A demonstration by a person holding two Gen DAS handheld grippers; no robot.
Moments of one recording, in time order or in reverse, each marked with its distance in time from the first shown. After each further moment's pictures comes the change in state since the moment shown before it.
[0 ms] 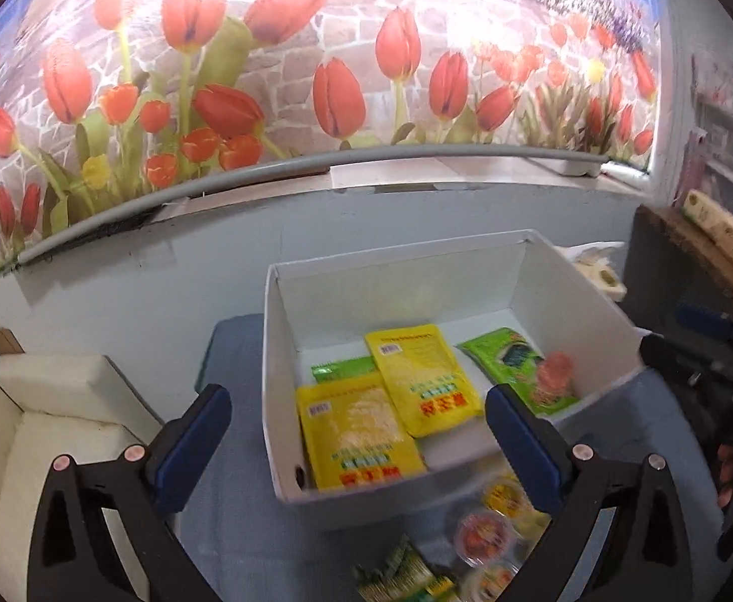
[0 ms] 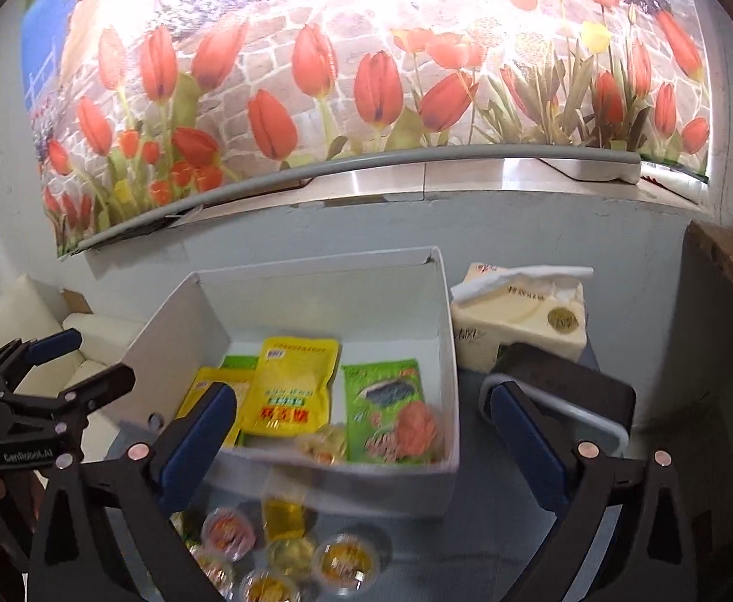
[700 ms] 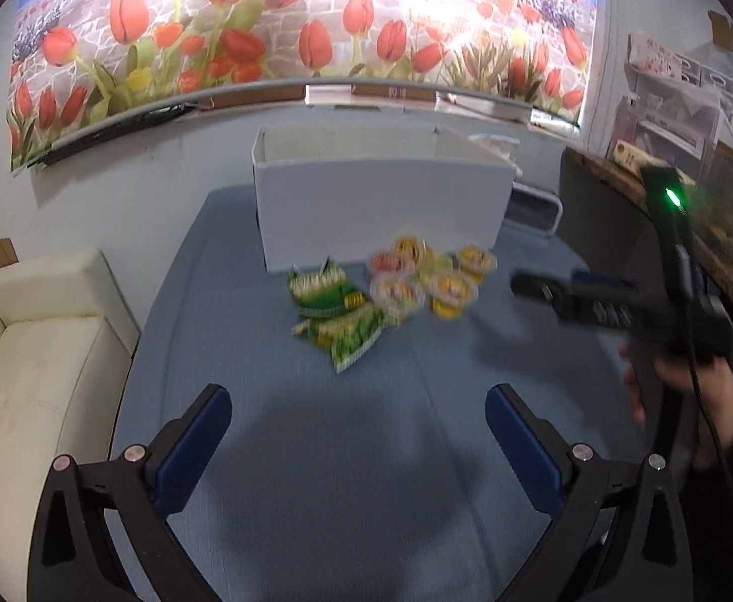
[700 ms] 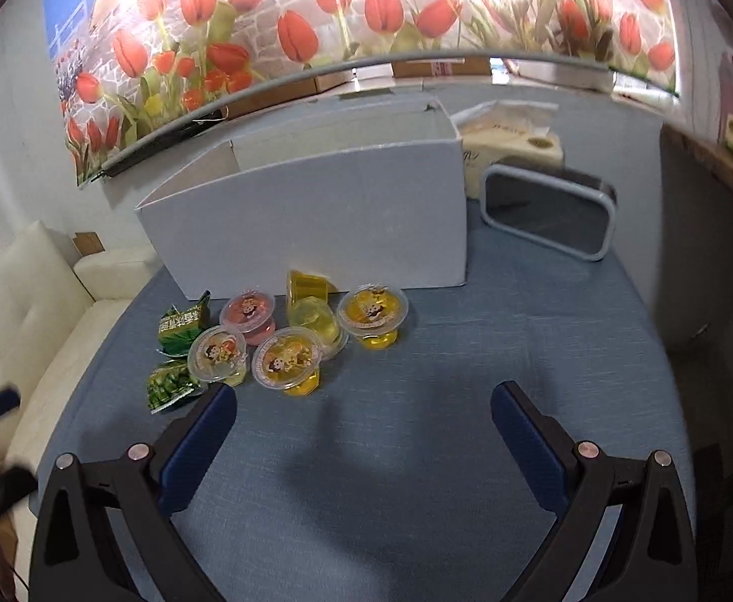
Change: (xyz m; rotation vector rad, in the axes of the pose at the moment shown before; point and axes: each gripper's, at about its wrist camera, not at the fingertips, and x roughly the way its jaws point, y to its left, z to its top) left arm -0.134 -0.038 -0.197 -0.037 0.066 -0.082; right arm -0.031 0.012 -0.139 0.019 0.096 0.019
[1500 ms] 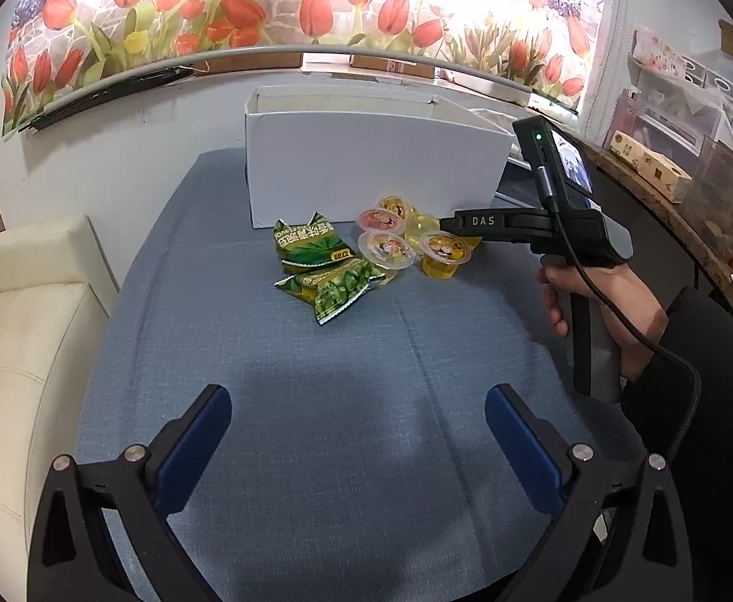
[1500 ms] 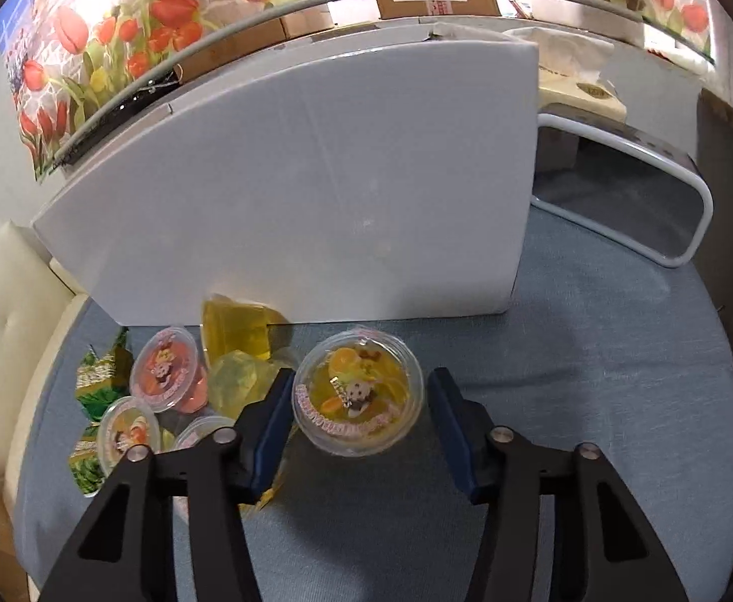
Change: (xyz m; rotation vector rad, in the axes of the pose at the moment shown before) left arm 0.014 0.001 -0.013 -0.042 0.060 -0.045; right arm 0.102 -0.010 0.040 0.039 0.133 -0.004
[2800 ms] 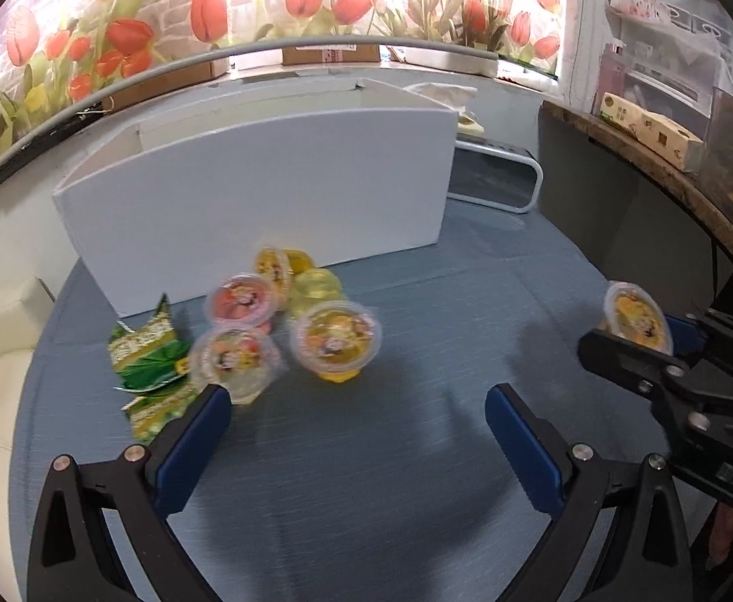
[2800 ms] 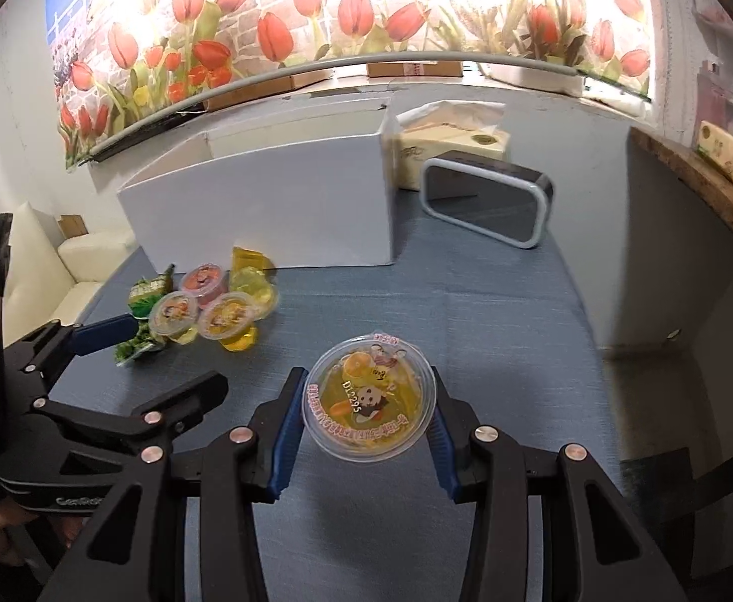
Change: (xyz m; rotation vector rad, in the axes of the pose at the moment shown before) left arm 0.112 -0.095 0.066 0.123 0.012 0.014; right arm -0.135 -0.037 -0.077 -0.064 -0.122 -0.049
